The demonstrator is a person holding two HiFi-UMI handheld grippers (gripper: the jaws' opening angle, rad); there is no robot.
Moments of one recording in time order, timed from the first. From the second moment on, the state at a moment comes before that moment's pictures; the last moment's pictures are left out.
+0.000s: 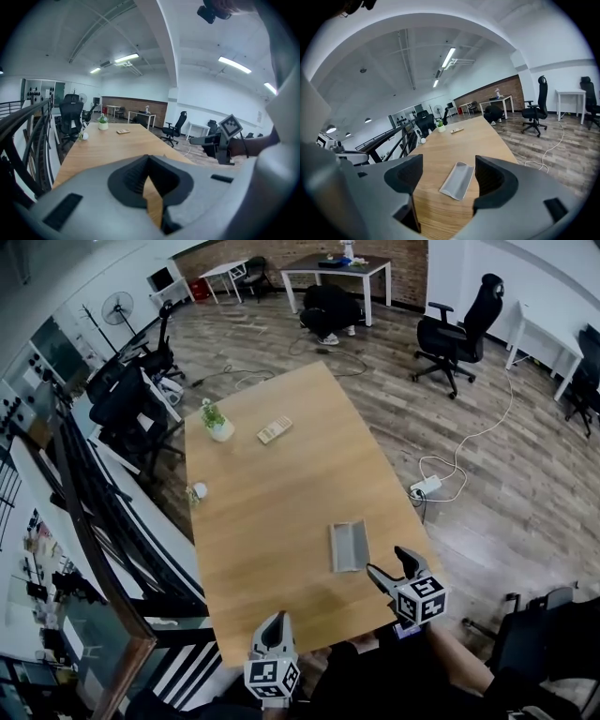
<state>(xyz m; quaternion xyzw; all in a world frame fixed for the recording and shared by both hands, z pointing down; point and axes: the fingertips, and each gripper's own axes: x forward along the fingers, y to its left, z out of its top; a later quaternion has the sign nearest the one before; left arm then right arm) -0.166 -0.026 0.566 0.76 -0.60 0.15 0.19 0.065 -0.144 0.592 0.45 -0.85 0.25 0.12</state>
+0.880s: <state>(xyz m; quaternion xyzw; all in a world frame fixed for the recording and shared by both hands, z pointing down) -0.216 0.021 0.567 0.71 -0.66 0.15 0.20 0.045 -0.227 0.782 0.46 -0.72 0.49 0.16</state>
